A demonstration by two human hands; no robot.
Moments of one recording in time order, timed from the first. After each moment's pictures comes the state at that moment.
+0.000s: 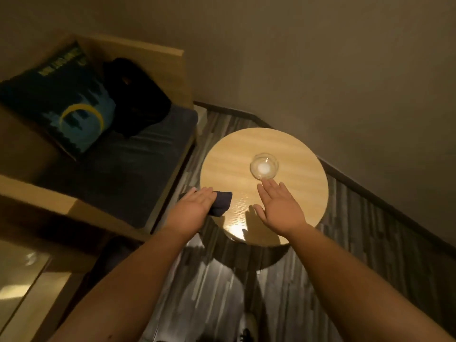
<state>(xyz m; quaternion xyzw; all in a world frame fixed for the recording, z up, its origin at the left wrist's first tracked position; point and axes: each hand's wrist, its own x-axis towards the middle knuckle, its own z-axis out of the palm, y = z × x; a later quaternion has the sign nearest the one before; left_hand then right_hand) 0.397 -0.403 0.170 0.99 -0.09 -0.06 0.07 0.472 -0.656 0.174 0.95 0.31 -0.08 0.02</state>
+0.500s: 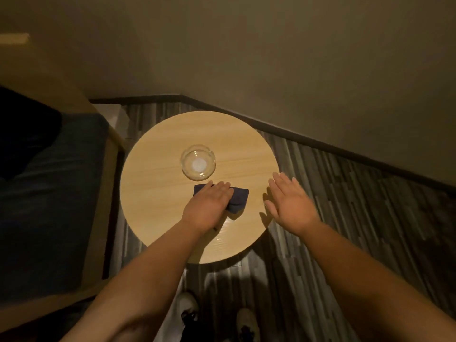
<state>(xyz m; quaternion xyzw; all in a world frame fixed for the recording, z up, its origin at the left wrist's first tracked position) 0.538 -0.569 0.072 0.94 -0.34 -0.08 0.07 0.505 -0.814 0.092 0.99 0.10 -0.10 0.01</state>
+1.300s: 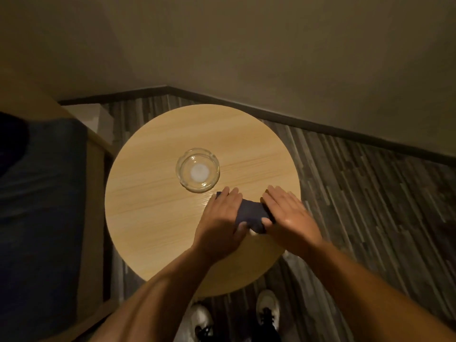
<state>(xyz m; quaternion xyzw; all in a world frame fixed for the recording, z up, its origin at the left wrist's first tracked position) 0.553 -0.568 0.003 0.92 -0.30 -0.07 0.24 0.519 -0.778 0.022 0.98 0.10 -0.10 -0.10</state>
